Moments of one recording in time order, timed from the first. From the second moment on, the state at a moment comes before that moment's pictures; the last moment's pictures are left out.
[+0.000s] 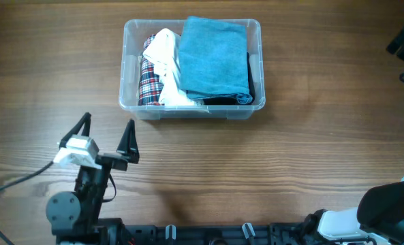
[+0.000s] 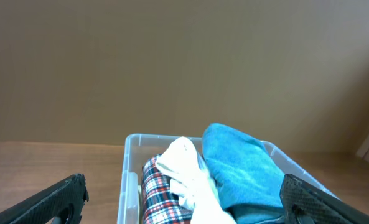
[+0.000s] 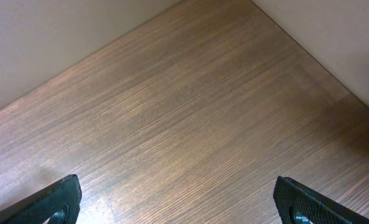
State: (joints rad) left arm 0.01 0.17 0.31 -0.04 0.22 -0.20; right arm -0.47 1.63 1.66 -0.82 0.02 0.12
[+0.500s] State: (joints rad) left arm 0.02 0.01 0.08 0.00 0.21 -0.27; right arm -0.47 1.63 1.66 -0.82 0.02 0.12
